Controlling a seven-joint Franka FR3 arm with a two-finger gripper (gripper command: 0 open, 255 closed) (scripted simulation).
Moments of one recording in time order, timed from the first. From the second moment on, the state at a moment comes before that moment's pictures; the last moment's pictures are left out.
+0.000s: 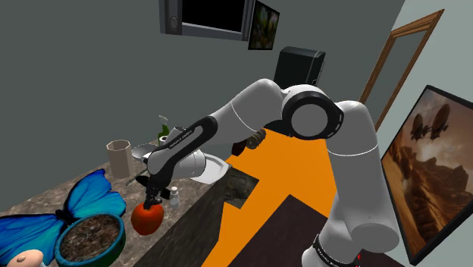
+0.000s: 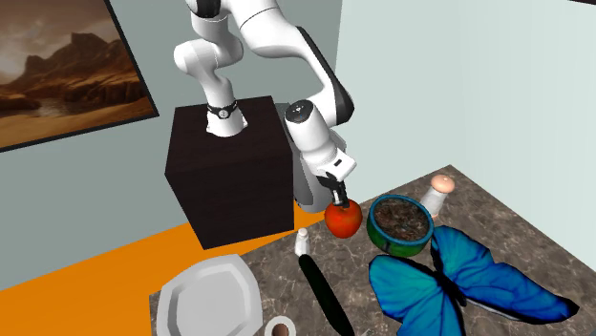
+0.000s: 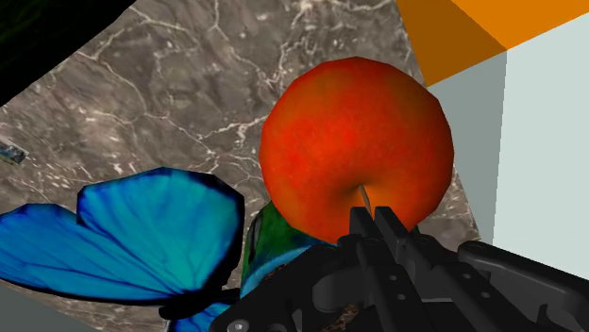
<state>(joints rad) 0.36 0.53 0.11 -1.96 0.62 2.74 -1.35</state>
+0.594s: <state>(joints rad) 0.37 0.48 0.09 -1.97 0.60 2.70 -1.31</state>
